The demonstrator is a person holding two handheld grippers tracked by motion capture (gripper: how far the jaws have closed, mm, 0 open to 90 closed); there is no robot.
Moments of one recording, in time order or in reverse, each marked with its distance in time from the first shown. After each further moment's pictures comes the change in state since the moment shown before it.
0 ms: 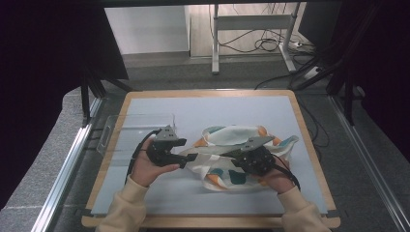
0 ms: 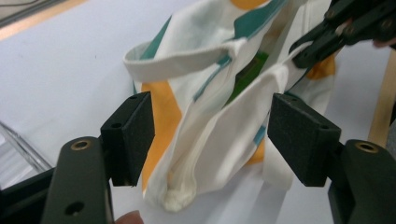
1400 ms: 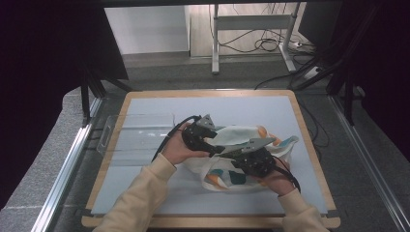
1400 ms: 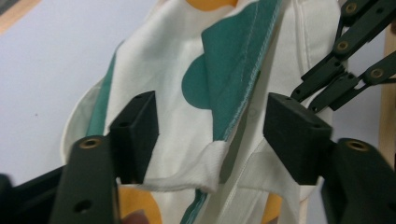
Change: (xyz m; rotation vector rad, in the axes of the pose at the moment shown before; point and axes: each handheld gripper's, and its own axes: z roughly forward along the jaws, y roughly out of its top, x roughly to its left) left arm -0.011 0.060 0.082 0.183 -0.122 0.198; right arm 0.004 -0.003 -0.002 -0.015 0.006 0.013
